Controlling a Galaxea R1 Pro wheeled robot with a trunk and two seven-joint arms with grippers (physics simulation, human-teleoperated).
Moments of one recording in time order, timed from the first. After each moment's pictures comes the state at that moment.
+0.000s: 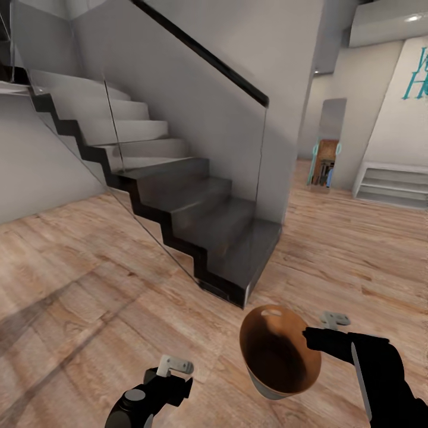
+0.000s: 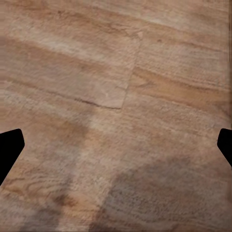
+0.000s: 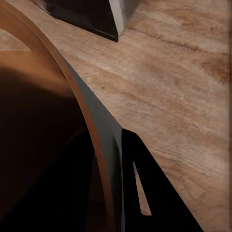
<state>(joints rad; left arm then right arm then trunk) -0.05 -0.06 -0.27 -1.49 -0.04 0.74 0.01 -0.28 -0.01 -0.32 -1.55 0.27 1.01 0.54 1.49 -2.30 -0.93</state>
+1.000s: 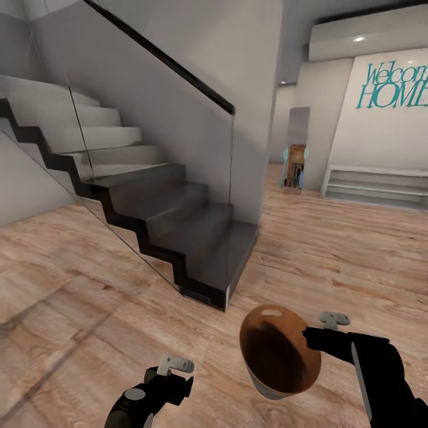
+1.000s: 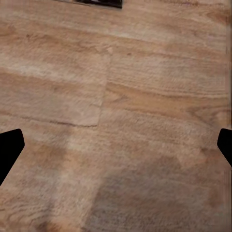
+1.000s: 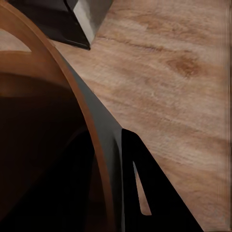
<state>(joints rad) -0.05 -0.07 -0.27 -1.50 -0.04 0.75 0.01 -0.28 -0.01 -0.32 -1.55 0.27 1.01 0.54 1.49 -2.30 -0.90</state>
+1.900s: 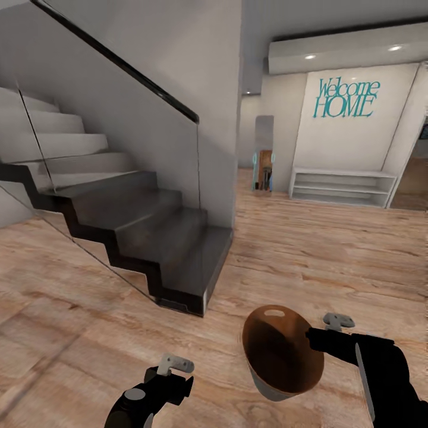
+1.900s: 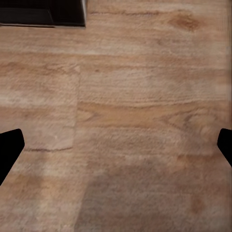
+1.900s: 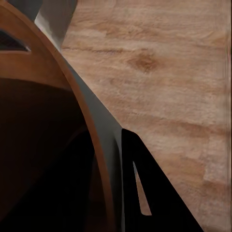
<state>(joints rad) -0.05 -0.07 -0.27 -1.50 -0.04 0.74 0.01 -0.28 -0.01 -0.35 -1.55 0.26 1.03 0.54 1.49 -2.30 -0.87</state>
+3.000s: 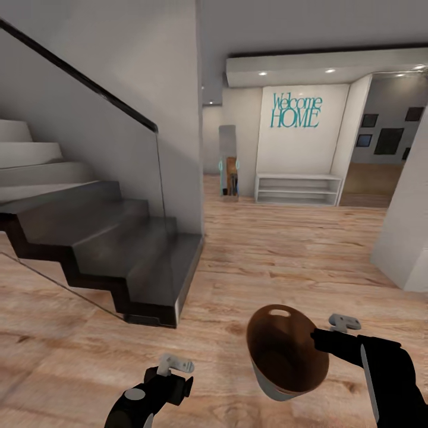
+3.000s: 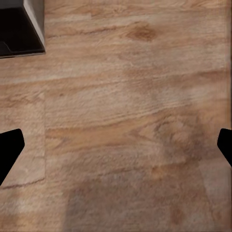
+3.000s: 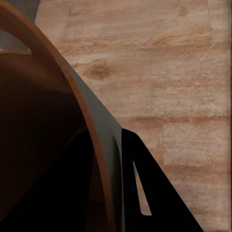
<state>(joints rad) -0.05 -0.07 -0.27 -1.50 -0.04 0.75 0.01 -0.28 -0.01 -0.39 -1.55 0.27 1.02 0.54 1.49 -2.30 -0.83</state>
